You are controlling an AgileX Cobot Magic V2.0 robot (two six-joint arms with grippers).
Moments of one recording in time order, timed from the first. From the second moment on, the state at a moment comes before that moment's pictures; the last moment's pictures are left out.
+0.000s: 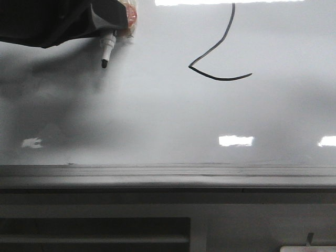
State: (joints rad) left arm -1.04 1.26 -0.60 -0.95 -0.60 0.40; right arm 0.20 0.63 -0.76 1.00 0.69 -0.81
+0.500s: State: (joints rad) left arm -1.04 1.22 -0.60 -0.93 -0.56 0.43; right arm 0.20 0.62 -0.74 1.00 0.65 -0.79
